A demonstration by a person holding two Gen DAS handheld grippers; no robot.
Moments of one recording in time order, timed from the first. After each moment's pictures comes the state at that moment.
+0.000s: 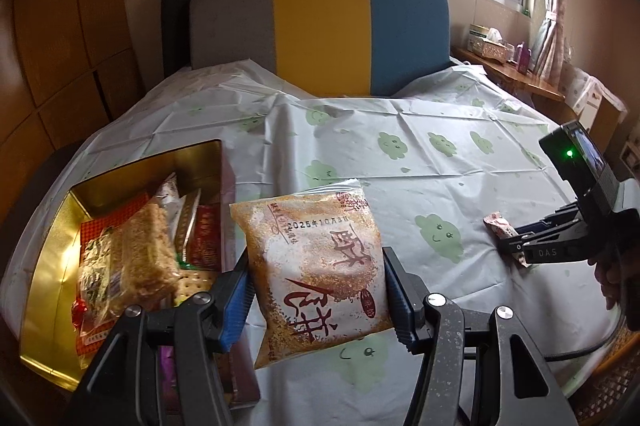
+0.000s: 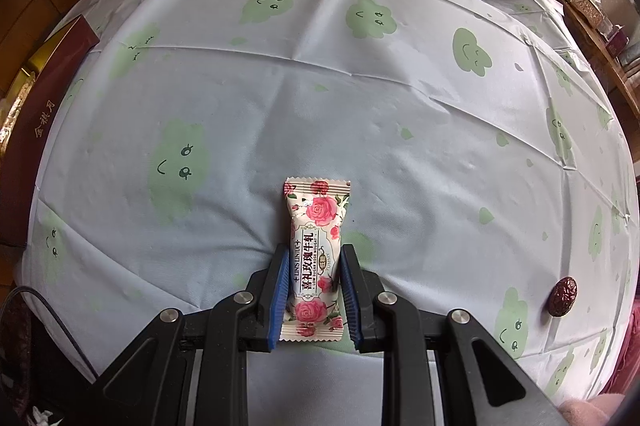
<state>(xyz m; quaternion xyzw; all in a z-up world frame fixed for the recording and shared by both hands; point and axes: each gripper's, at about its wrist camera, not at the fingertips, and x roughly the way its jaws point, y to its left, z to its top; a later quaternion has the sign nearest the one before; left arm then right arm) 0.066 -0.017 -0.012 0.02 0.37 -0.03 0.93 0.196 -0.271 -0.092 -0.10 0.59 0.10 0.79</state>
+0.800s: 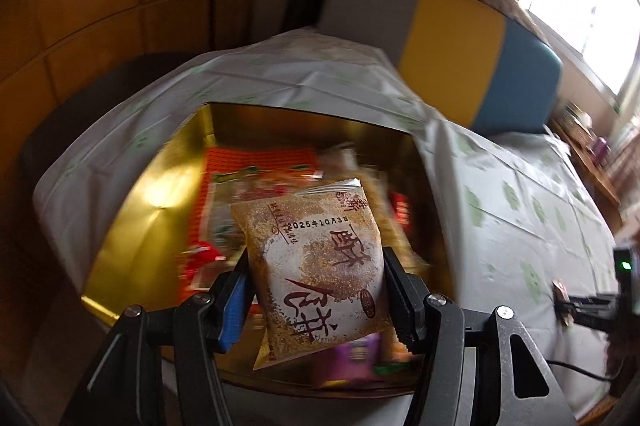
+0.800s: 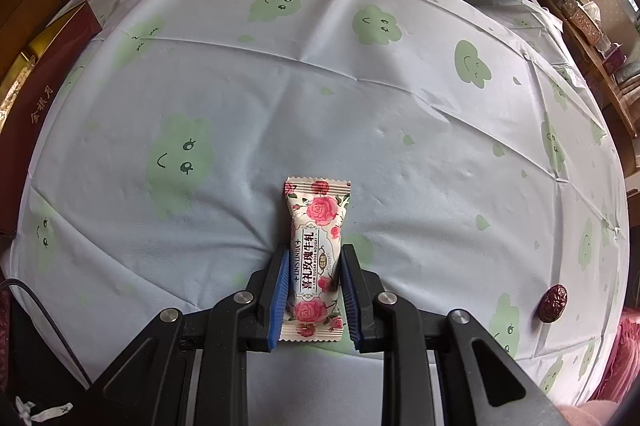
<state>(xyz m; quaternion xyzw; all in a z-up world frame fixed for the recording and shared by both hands) 0.038 0.156 -0.006 -0.14 0.39 0.13 0.90 0.188 -0.258 -0.094 -0.12 0.58 0.10 0.80</state>
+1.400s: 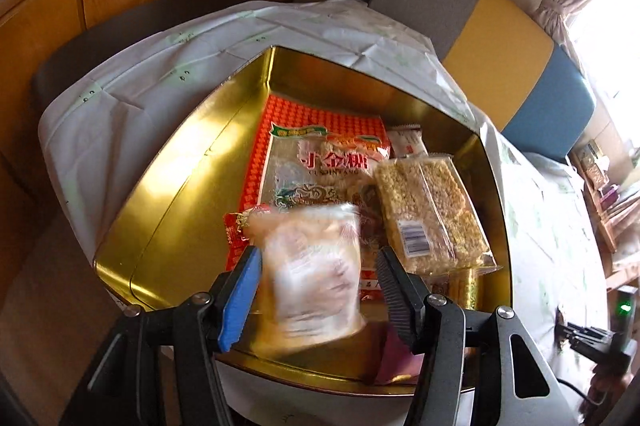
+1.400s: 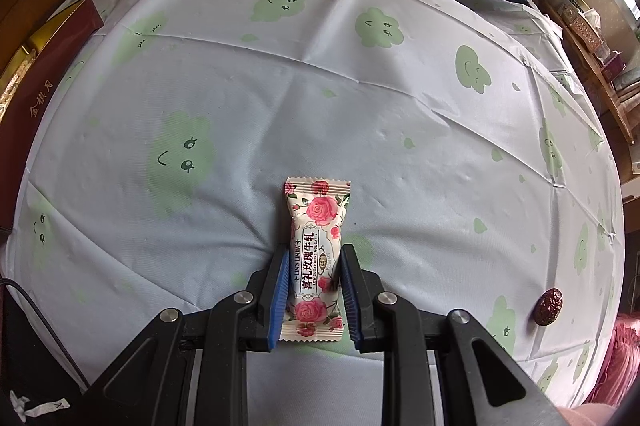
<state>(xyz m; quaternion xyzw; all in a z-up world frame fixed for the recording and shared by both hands) 0.029 0.205 -0.042 -0.22 0.43 0.16 0.86 0.185 -0.253 -0.094 -0.13 0.58 0.09 0.80</state>
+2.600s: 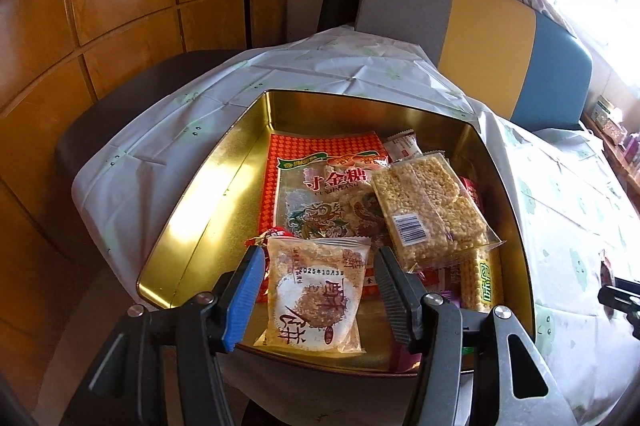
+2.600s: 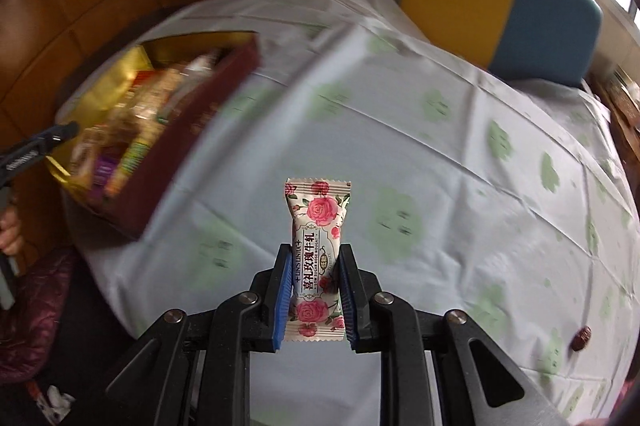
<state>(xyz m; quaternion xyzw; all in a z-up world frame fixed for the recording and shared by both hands) 0.015 0.172 -0.024 -0.10 0.39 0.19 0.90 0.114 -0.133 -0.030 -0.13 0.48 0.24 0.83</state>
